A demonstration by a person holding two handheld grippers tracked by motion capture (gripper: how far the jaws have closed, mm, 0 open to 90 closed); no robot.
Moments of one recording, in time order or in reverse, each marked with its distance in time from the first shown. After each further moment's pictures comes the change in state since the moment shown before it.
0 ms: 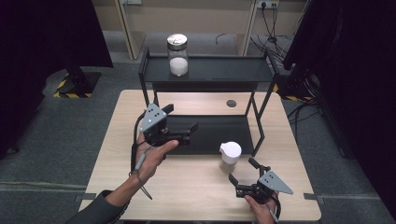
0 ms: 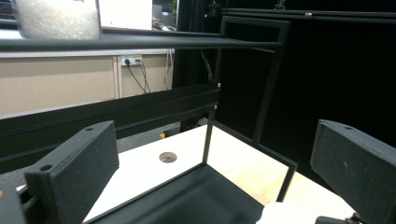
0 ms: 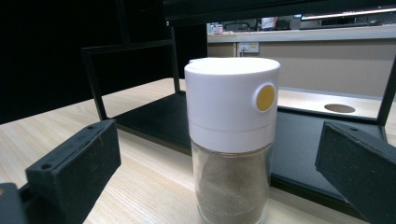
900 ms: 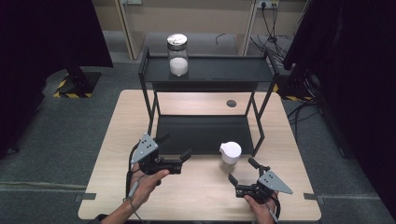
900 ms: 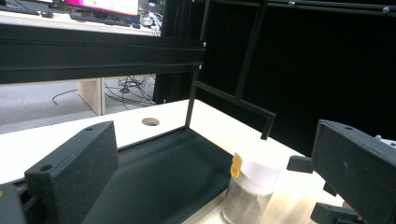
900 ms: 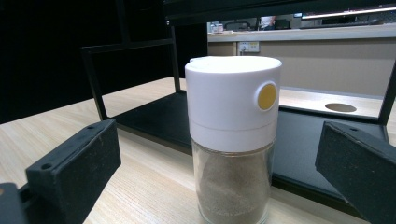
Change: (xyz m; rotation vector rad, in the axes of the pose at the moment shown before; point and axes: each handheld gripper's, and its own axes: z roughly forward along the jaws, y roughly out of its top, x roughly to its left) left arm 0.010 -0.078 -0.035 0.010 -0.056 -0.061; right arm 0.000 -0.001 0.001 -0.001 0.002 -0.001
